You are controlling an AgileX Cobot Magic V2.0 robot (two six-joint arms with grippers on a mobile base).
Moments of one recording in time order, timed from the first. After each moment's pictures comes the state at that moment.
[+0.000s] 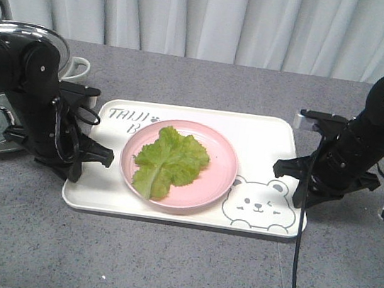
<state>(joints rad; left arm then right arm) -0.29 1.83 -1.39 -0.08 1.04 -0.08 0.12 1.83 -1.40 0.24 1.09 -0.15</state>
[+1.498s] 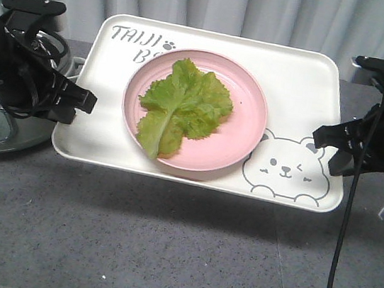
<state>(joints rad) -0.29 1.49 -1.38 -0.15 1.02 -0.01 0.12 1.52 -1.40 0.22 1.17 -0.14</state>
